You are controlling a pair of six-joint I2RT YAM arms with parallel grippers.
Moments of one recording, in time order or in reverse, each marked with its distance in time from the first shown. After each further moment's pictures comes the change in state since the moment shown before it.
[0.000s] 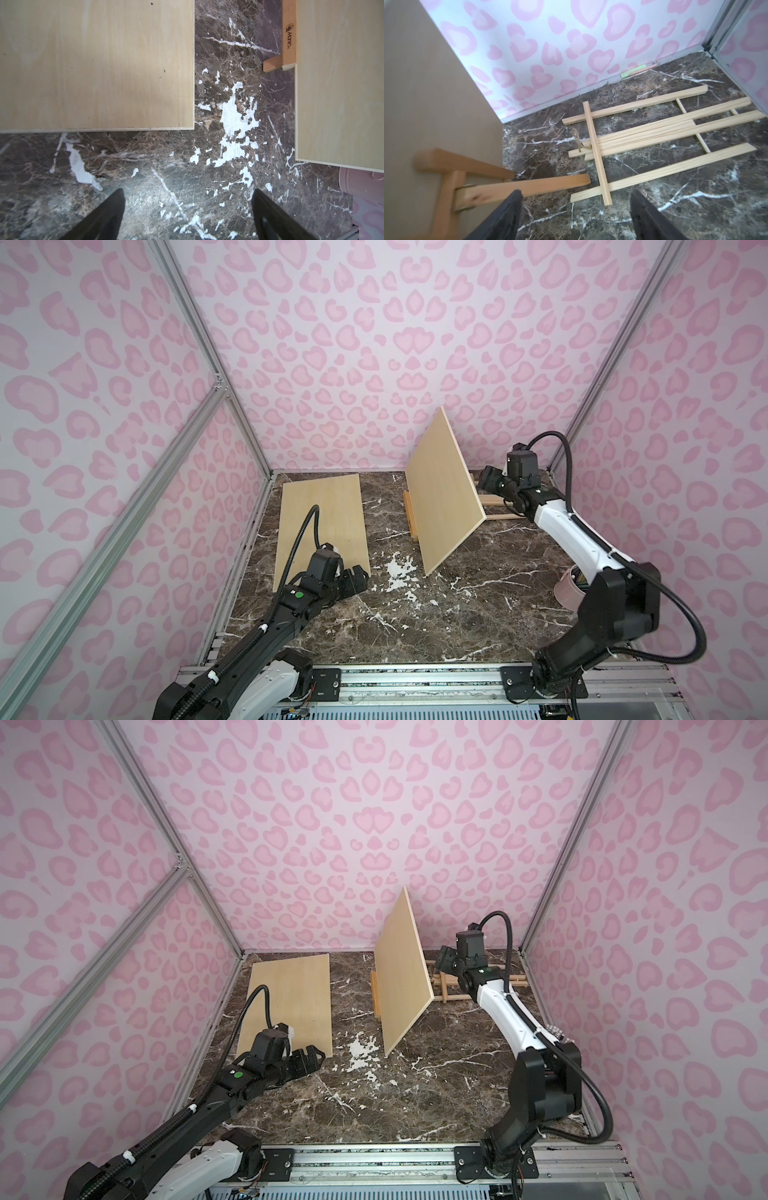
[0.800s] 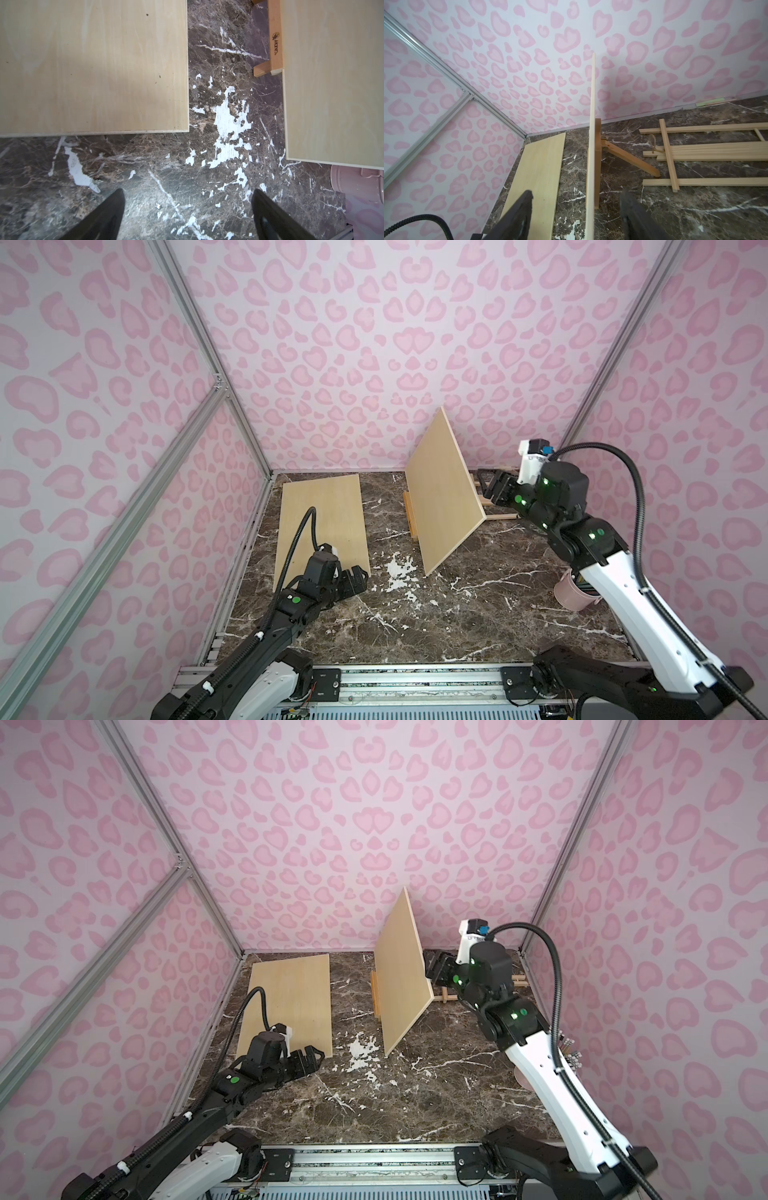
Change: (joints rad) left arm -0.001 -0.061 -0.025 0.024 0.005 0.000; right arm 0.241 -0.298 0.139 -0.212 -0.107 0.008
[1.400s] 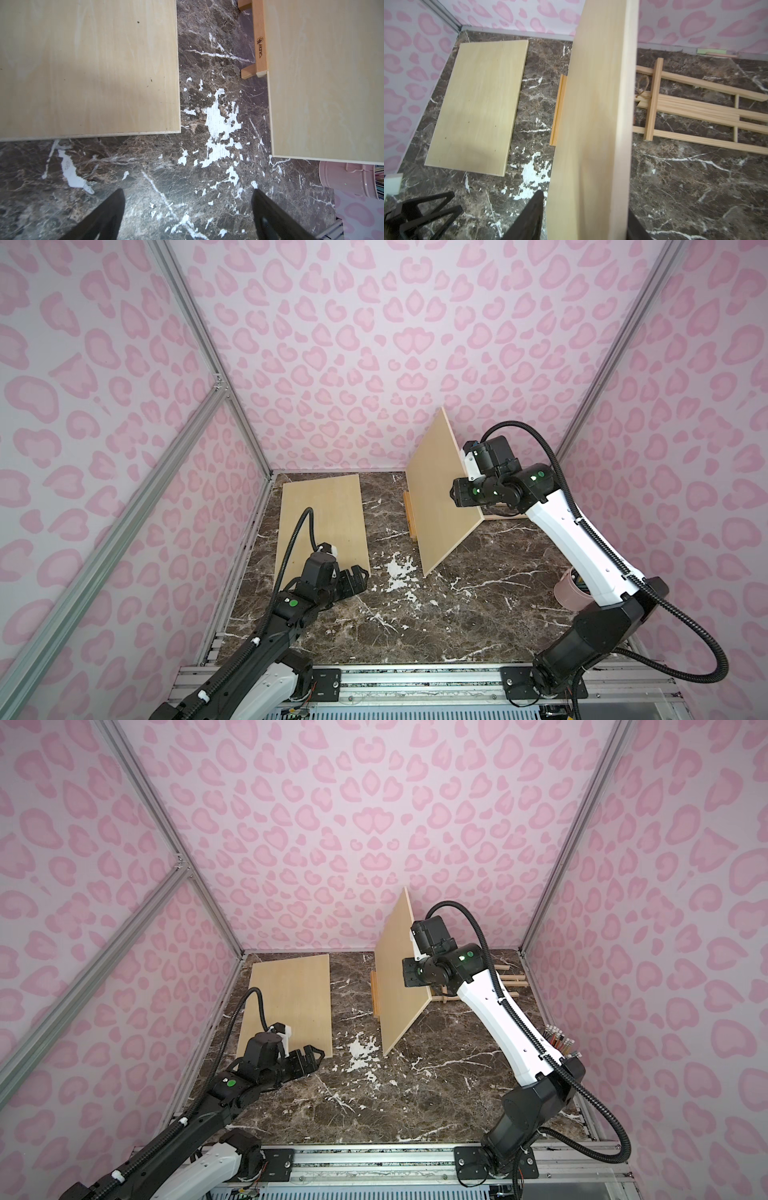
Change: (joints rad) left arm 0.000 -0.034 0.002 0.000 0.023 0.000; right arm 0.087 0.399 0.412 -0.552 0.053 -0.200
